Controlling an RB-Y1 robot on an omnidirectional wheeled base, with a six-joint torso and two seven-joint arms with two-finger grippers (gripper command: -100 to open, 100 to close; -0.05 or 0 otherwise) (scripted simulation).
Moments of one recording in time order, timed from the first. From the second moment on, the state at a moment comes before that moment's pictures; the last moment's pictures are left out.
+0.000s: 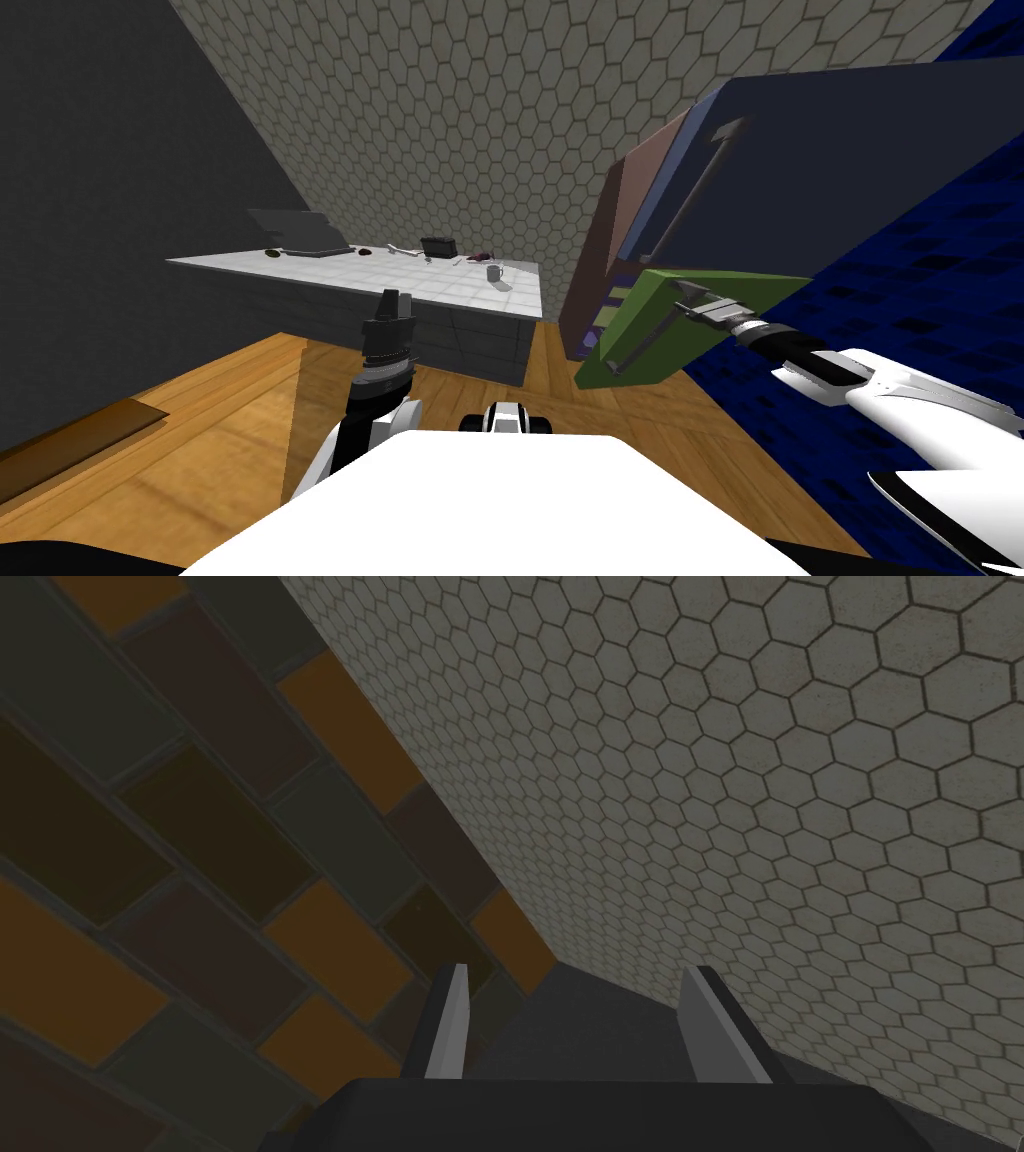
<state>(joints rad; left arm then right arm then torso) 0.54 -0.04 0.00 -2.34 -0.12 -0.63 -0.14 -0.22 -1.33 0.16 -0.60 -0.05 -0.75 1.01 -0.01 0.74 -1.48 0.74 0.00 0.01</state>
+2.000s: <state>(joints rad) 0.54 -0.04 0.00 -2.34 -0.12 -0.63 -0.14 -0.27 -1.13 0.06 -1.02 0.35 -0.89 0.70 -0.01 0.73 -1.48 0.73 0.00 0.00</state>
